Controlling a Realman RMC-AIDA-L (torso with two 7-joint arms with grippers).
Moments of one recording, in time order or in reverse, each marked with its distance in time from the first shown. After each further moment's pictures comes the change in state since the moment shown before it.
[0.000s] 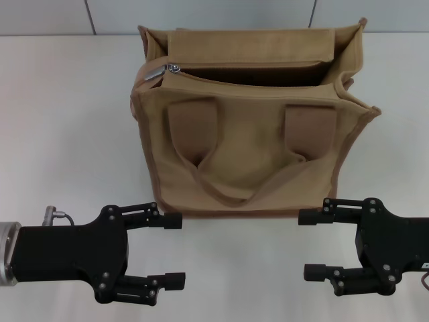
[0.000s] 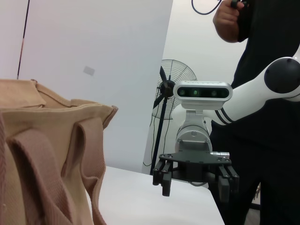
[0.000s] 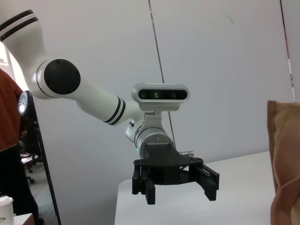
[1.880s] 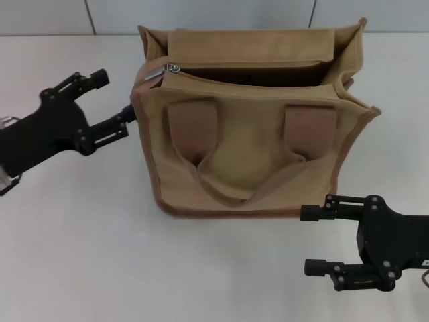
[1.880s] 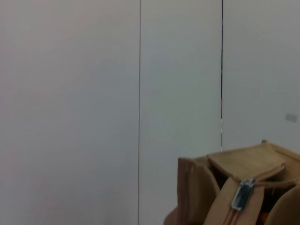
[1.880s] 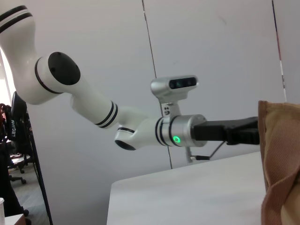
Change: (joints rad) left arm -0.065 -0.034 -0.424 -0.053 -0.077 -0.320 0.141; right arm -0.005 0.000 0.012 0.000 0.002 0.011 -0.006
